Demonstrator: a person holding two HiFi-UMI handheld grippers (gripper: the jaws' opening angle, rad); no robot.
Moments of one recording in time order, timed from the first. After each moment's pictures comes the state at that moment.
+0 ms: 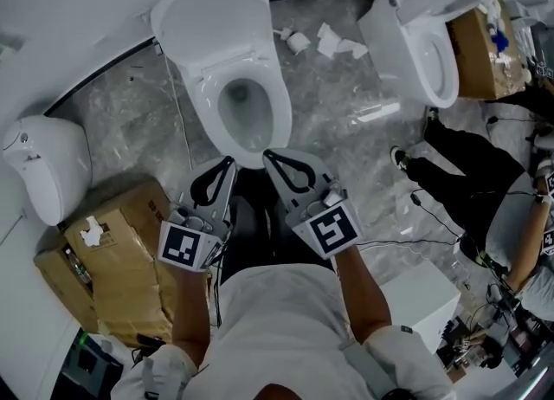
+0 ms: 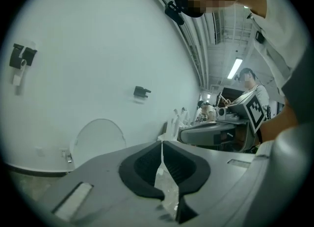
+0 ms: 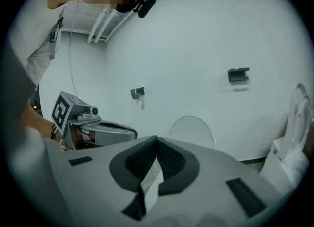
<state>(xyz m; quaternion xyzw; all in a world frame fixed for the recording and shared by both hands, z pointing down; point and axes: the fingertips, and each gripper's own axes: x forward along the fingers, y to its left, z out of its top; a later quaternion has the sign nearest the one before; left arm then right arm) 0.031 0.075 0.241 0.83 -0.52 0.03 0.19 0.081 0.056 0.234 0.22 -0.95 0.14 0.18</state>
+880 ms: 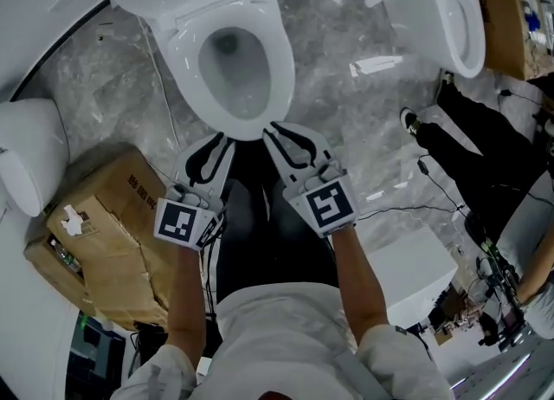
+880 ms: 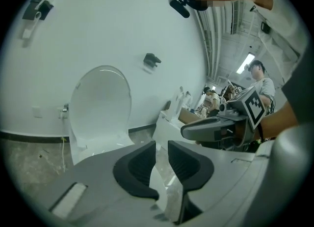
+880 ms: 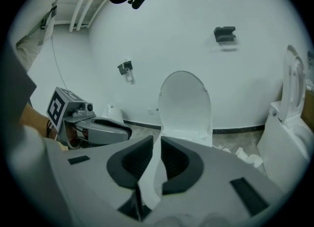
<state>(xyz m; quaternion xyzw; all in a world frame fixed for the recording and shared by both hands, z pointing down) 0.042 0.090 0.446 0.81 -0.50 0.08 0.30 0.103 0.061 0.437 0.24 -0.91 0.22 0.26</state>
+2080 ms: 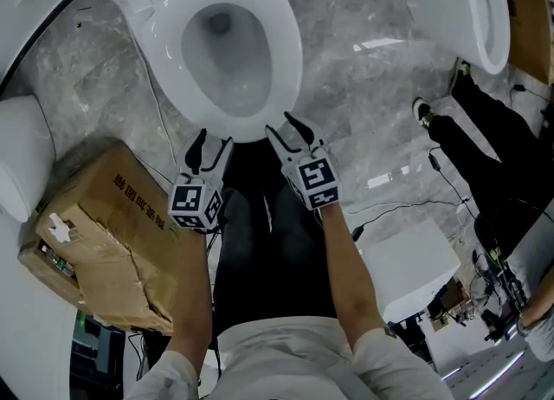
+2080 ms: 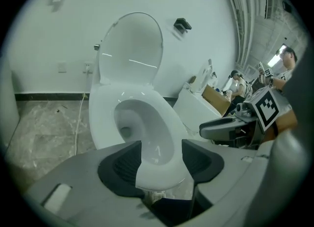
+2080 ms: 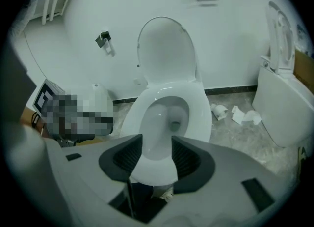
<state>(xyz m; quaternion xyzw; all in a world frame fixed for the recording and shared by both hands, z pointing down) 0.042 0.157 0.682 0.71 -0.54 0.15 0.42 0.159 0.107 0.680 0.26 -0.85 0.29 0.35</state>
